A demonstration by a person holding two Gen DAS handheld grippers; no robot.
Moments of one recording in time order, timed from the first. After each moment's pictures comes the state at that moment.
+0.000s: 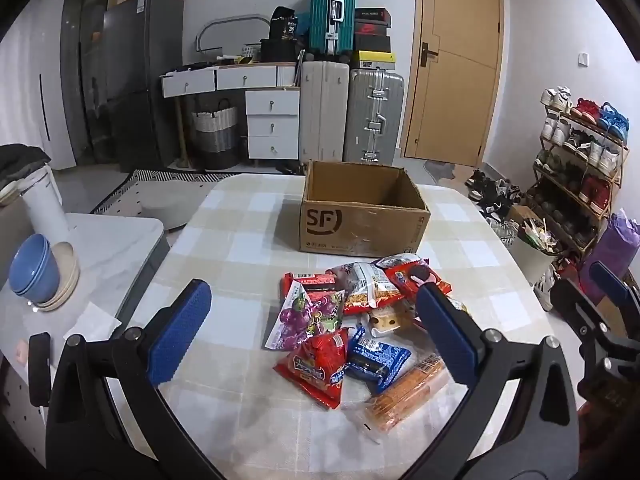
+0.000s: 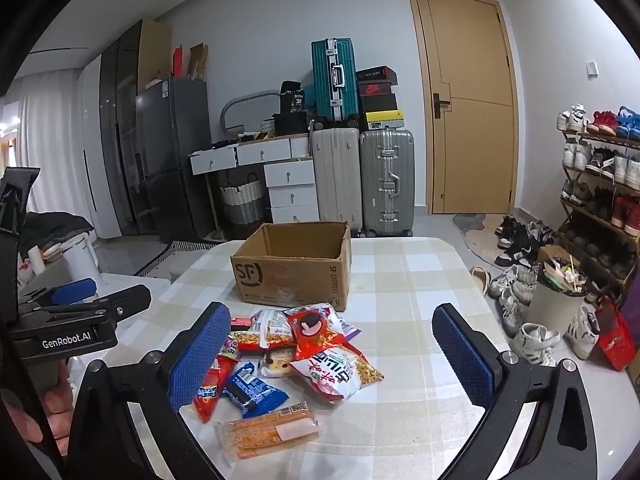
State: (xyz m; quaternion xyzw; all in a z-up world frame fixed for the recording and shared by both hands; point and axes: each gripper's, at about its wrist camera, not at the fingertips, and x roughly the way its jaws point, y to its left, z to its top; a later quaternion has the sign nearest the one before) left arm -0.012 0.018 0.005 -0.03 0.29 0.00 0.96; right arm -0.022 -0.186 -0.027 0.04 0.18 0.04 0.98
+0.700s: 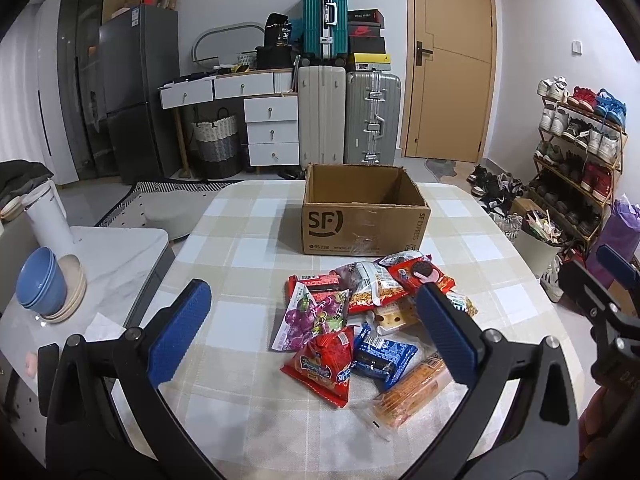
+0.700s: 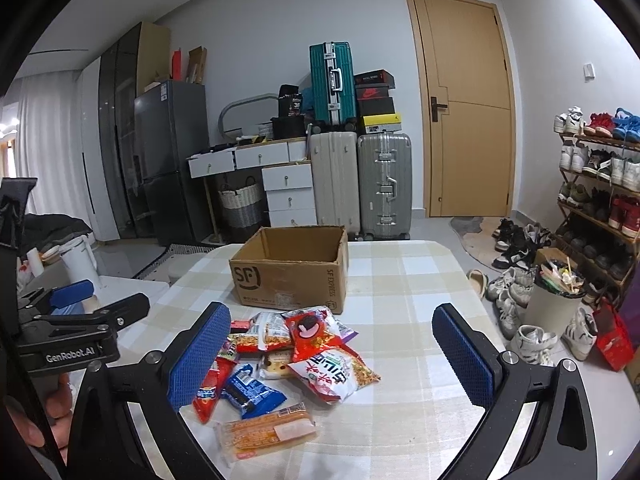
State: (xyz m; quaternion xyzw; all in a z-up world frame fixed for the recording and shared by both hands) left arm -0.017 0.013 0.006 0.00 0.28 0.00 0.96; right arm -0.026 -0.189 -0.023 0.04 0.18 0.04 0.98
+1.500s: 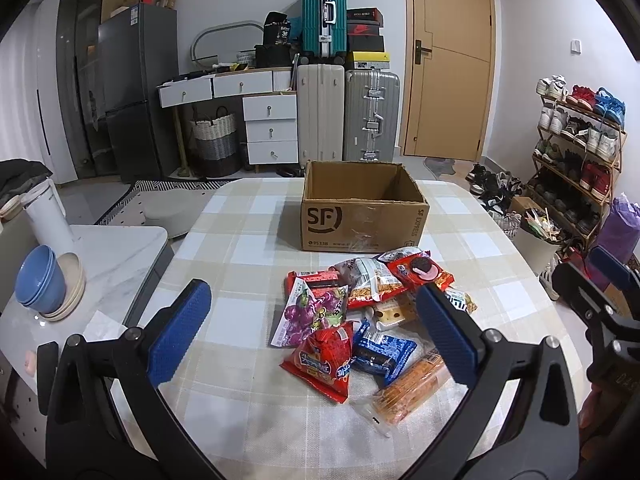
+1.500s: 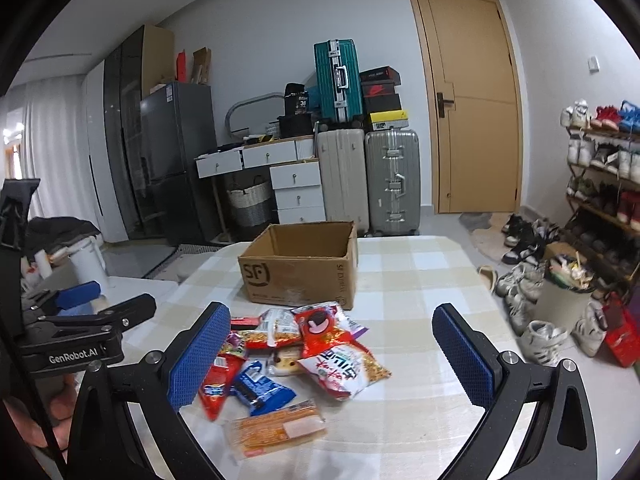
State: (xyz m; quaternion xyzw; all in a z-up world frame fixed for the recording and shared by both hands) left arm -0.020 0.015 0.003 0.00 0.28 0.00 0.96; right arm -0.026 -0.185 -0.032 0.04 0.18 0.05 0.98
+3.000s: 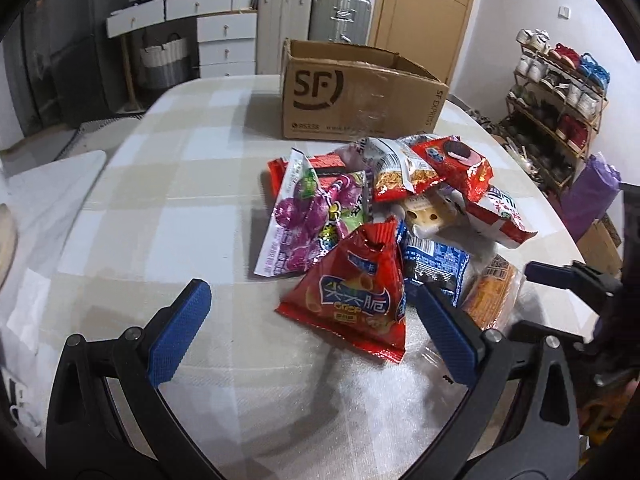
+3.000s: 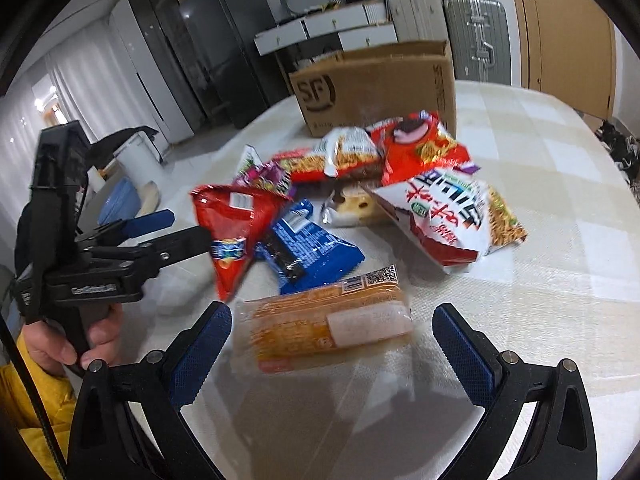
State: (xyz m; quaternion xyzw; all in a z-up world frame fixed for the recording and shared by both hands) left arm 0.051 0.055 -0.150 -0.02 0.40 -0.10 0.91; right arm 0.058 -0.150 -0.171 0.05 0.40 0.22 0.89
